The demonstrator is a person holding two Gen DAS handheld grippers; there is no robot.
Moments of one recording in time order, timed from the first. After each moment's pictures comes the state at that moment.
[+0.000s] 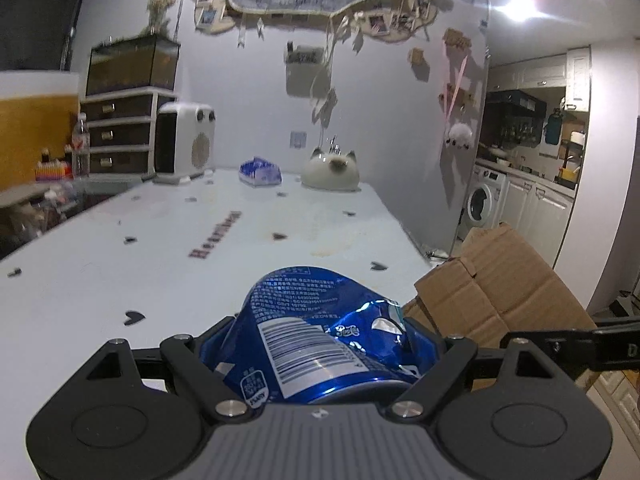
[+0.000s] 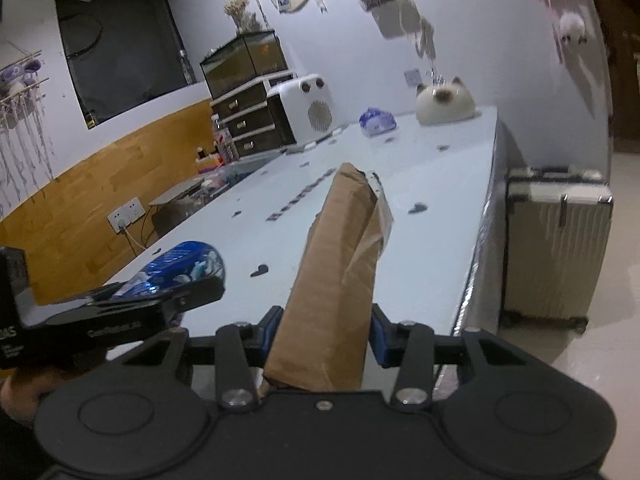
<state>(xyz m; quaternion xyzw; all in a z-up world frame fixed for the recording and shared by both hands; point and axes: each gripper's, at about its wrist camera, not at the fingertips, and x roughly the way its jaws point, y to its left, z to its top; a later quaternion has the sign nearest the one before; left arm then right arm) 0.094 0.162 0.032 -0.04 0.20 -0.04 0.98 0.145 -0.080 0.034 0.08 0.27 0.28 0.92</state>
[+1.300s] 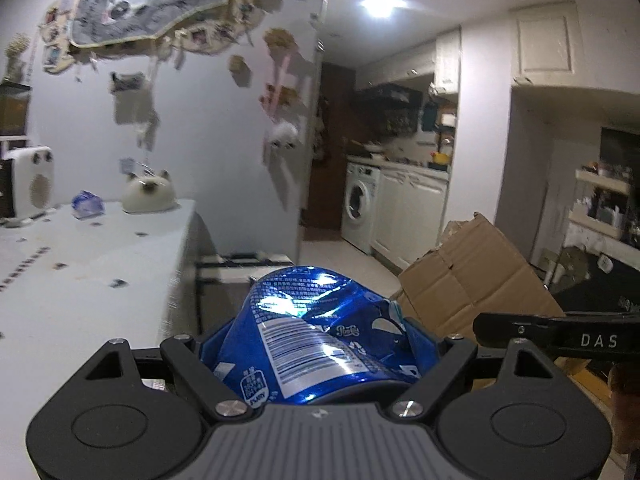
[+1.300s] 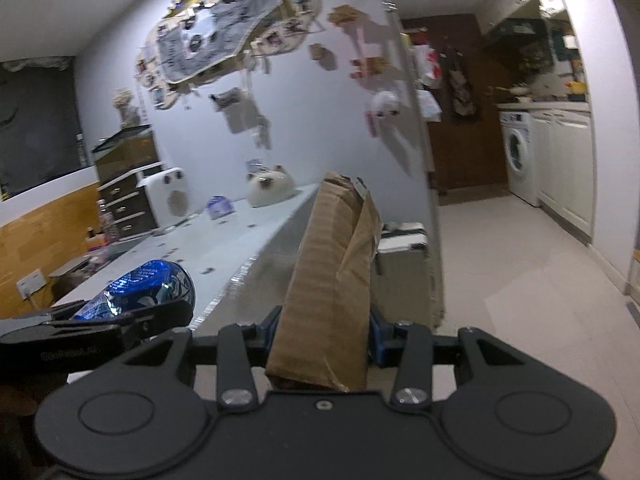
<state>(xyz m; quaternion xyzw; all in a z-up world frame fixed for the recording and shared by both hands) 0.058 -0.104 0.032 0.00 0.17 -0.21 0.96 0.037 -0.328 0.038 0.11 0.19 0.09 0.97</state>
